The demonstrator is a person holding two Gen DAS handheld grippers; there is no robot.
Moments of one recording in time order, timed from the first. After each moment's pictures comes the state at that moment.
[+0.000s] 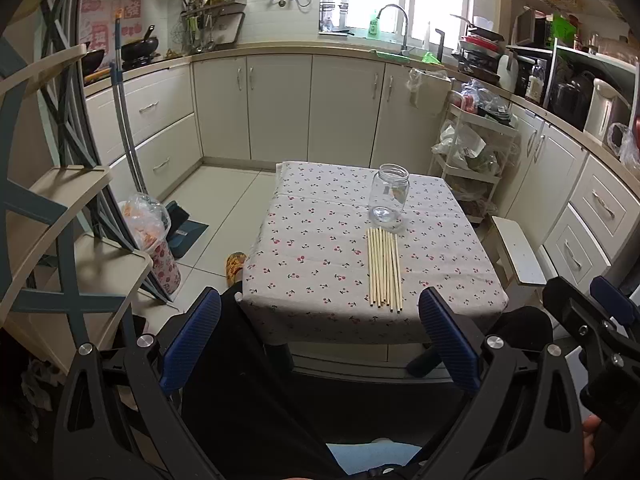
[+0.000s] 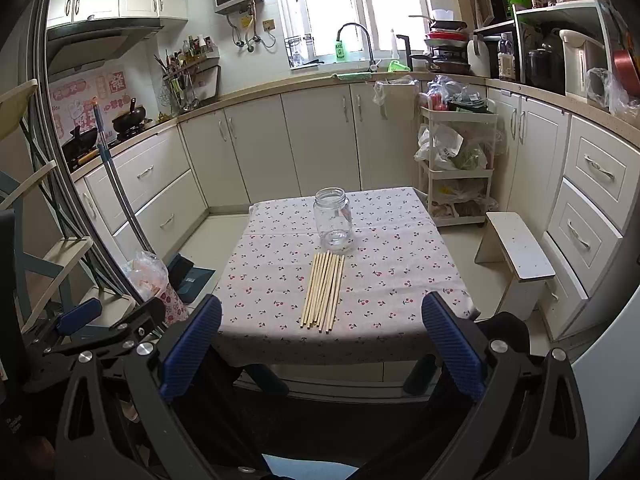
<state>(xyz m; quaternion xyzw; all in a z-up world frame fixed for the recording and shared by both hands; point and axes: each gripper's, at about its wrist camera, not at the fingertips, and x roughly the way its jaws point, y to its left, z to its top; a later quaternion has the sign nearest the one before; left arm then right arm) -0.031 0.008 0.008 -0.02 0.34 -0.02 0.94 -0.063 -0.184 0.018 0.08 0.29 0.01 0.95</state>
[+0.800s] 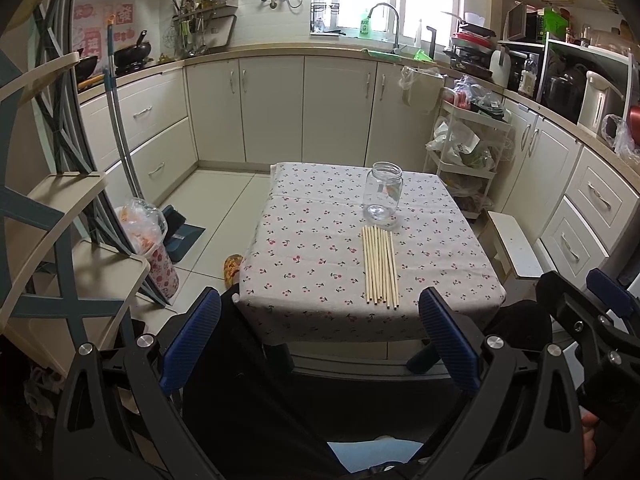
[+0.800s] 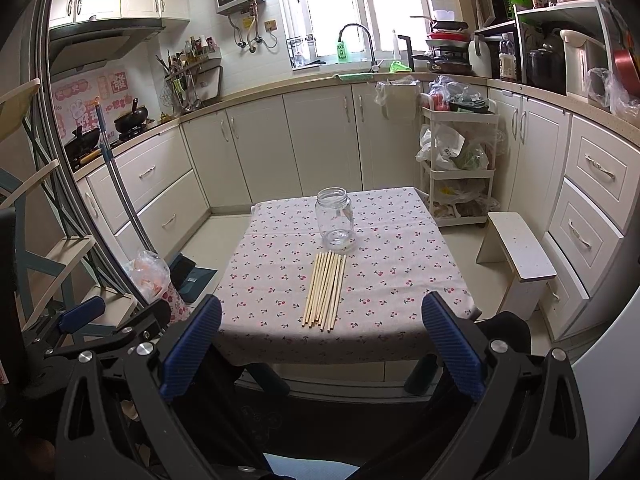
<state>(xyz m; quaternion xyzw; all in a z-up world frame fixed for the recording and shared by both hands) -0.035 0.005 0.010 -0.01 0.34 -0.02 0.94 -0.063 -0.180 0.017 0.08 0.29 0.01 0.95</state>
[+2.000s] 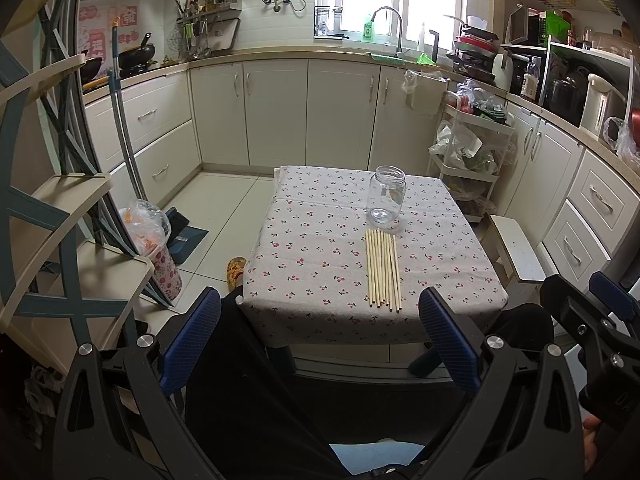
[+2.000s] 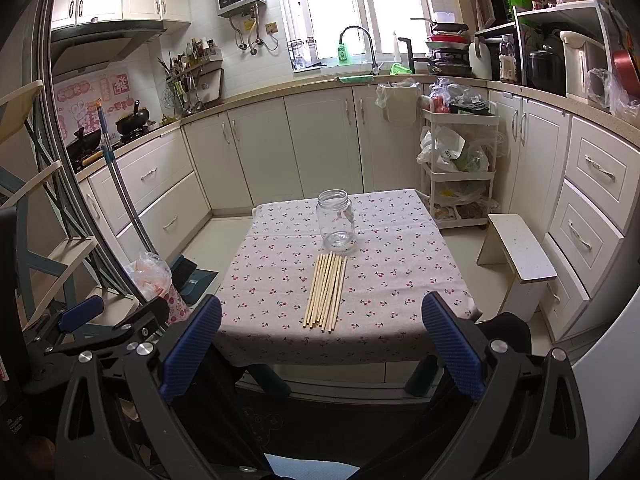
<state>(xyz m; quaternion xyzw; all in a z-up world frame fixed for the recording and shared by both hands) -0.038 0.008 0.010 -0.01 0.34 -0.02 0.94 -0.066 -0.176 0.017 0.08 0.29 0.01 0.95</state>
